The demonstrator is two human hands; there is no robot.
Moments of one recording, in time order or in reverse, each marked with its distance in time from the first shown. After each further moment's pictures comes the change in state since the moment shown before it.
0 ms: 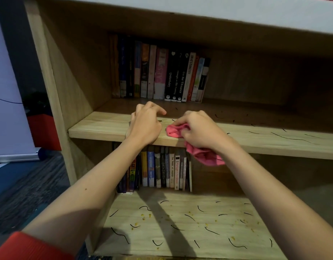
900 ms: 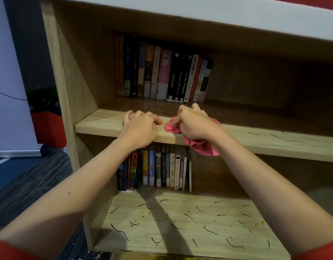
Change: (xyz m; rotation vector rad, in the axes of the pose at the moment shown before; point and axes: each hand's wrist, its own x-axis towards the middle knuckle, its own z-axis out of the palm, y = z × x) left_hand -0.018 -0.015 -0.017 0.232 -0.185 0.053; right_hand 0.018 -0.005 0.000 -0.107 -0.079 -0.034
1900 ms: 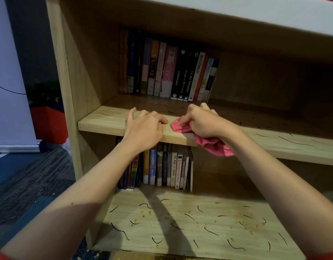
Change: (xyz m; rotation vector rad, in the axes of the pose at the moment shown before) left_hand -0.004 -0.002 0.003 0.005 0.042 0.006; right_hand 0.007 0.005 -0.004 0.000 -0.068 0.024
